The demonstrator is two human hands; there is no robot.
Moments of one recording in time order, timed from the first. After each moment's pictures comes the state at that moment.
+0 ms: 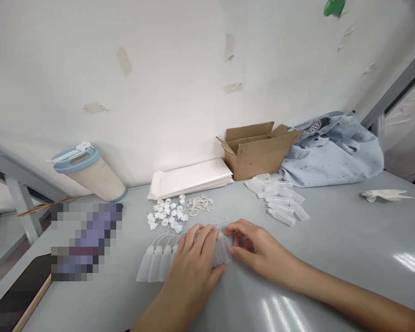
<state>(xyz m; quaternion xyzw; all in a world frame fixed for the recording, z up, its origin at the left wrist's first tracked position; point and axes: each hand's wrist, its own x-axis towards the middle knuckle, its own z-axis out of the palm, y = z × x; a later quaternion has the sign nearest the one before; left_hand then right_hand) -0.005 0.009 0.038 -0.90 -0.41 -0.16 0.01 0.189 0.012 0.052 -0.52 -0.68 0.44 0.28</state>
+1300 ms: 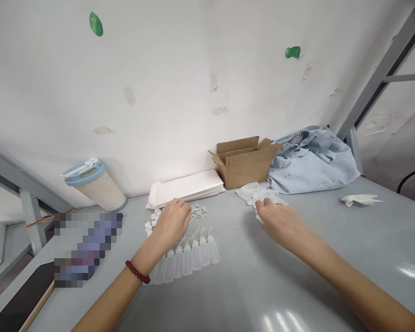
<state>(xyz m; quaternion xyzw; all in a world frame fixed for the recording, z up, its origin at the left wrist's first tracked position) -0.013 0.091 0.079 -0.86 -0.48 -0.16 0.00 0.240 0.034 0.100 -0.69 -0.72 0.02 -0.07</state>
